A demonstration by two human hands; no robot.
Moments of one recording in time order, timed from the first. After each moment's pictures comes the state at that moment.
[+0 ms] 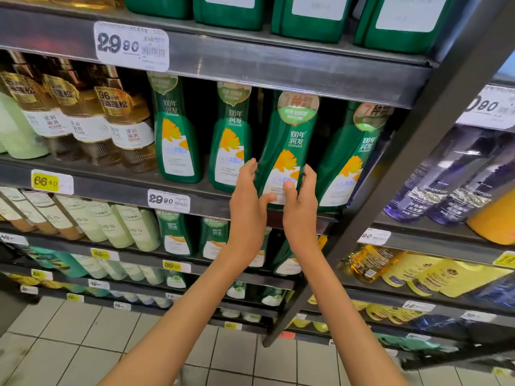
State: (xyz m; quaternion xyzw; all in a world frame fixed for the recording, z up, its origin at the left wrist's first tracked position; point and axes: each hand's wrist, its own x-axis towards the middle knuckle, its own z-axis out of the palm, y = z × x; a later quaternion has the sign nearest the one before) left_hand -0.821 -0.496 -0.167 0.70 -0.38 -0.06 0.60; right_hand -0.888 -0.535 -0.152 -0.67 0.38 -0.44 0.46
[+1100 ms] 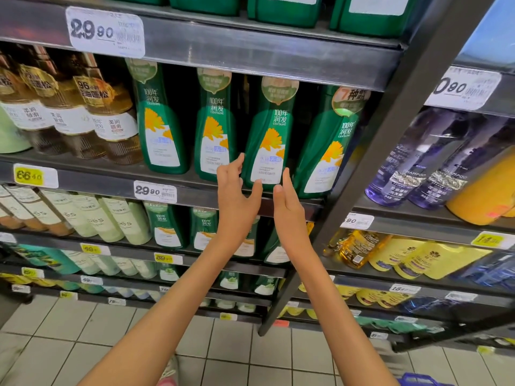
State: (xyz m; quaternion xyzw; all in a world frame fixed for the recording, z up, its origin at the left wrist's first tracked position) left_hand -0.827 -0.499 -0.180 0.68 -0.39 -0.06 0.62; right_hand -0.916 -0.526 -0.167 -0.68 0.38 -0.33 0.53
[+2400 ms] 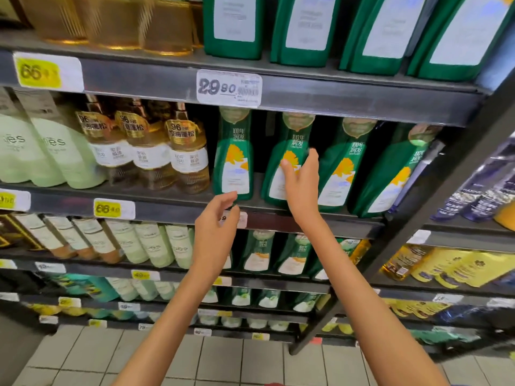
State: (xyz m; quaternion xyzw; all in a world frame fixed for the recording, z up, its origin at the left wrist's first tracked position) left_hand -0.707 -0.370 -0.148 0.68 -0.36 -0.18 0.62; right_hand -0.784 -0.508 -0.115 -0.71 0.42 -0.42 0.39
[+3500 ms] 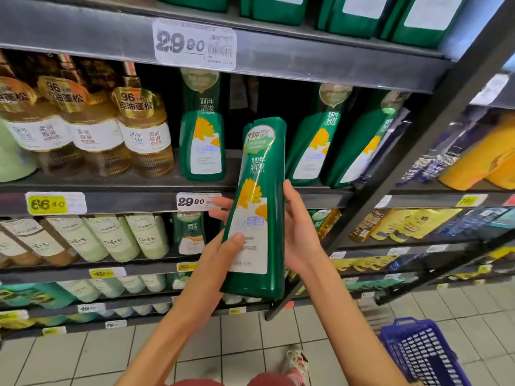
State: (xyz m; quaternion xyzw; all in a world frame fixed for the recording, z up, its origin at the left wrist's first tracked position) left_hand -0.737 -0.324 -0.166 0.43 -0.31 -0.58 0.62; right_hand -0.841 -0.424 -0.136 -0.40 0.25 -0.29 0.83
